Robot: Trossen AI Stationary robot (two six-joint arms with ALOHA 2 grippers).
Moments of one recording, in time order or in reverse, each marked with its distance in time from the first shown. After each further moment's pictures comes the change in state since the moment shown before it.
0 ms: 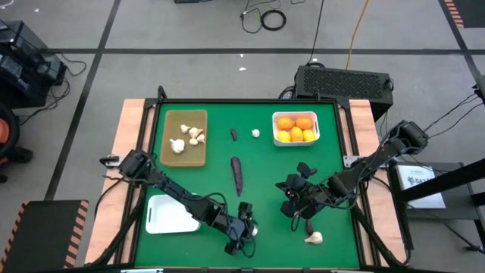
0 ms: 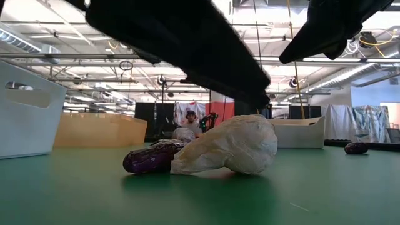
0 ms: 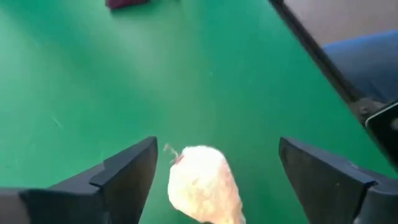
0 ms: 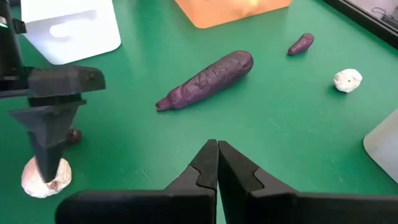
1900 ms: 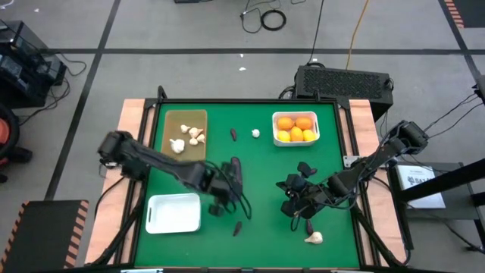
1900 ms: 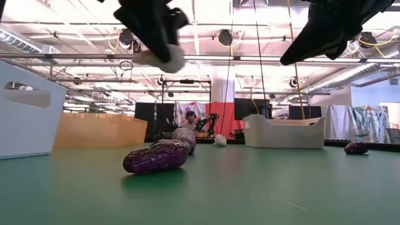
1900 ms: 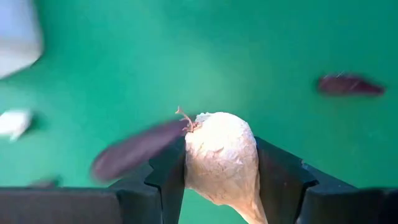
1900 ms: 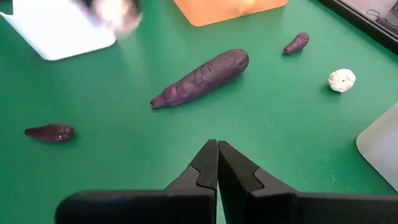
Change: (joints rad) left arm 0.186 -0.291 0.149 -0.859 -0.051 0.131; right arm 0.000 0.000 0.000 -0.018 0.008 -0.002
